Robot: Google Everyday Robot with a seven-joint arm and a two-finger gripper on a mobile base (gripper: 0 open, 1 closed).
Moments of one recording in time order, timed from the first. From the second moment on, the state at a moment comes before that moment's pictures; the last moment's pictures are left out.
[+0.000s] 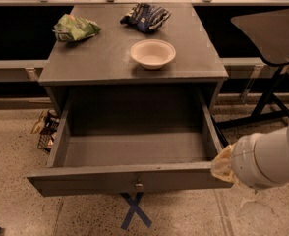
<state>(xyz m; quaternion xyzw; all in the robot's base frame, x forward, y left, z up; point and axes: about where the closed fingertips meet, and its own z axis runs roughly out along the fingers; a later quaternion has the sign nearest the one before) 0.378 -0.183 0.776 -0.64 0.74 -0.01 0.23</state>
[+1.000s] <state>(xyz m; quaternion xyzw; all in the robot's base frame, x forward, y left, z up) 0.393 -0.196 0.693 -0.60 0.74 -0.05 0.28</state>
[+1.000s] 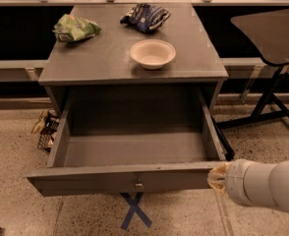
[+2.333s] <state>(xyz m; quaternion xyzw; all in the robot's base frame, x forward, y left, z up) 0.476 -0.189 0.673 -0.59 0.72 -0.08 0.35</state>
